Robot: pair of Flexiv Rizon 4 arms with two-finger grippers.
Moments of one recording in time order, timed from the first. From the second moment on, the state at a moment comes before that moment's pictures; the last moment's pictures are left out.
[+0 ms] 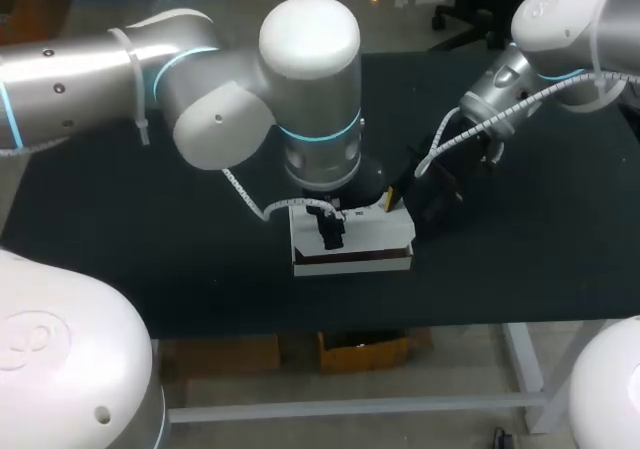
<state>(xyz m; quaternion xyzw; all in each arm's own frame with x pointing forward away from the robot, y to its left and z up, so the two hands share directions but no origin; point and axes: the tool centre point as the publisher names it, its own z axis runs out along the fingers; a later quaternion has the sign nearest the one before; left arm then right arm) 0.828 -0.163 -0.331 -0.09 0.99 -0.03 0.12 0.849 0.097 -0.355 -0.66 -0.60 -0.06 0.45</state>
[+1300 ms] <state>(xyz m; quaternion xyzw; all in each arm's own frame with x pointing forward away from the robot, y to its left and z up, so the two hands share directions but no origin) 0.846 -0.166 -0.338 -0.10 0.97 -0.02 0.23 0.851 0.098 -0.356 -0.66 -0.60 -0.06 0.45</state>
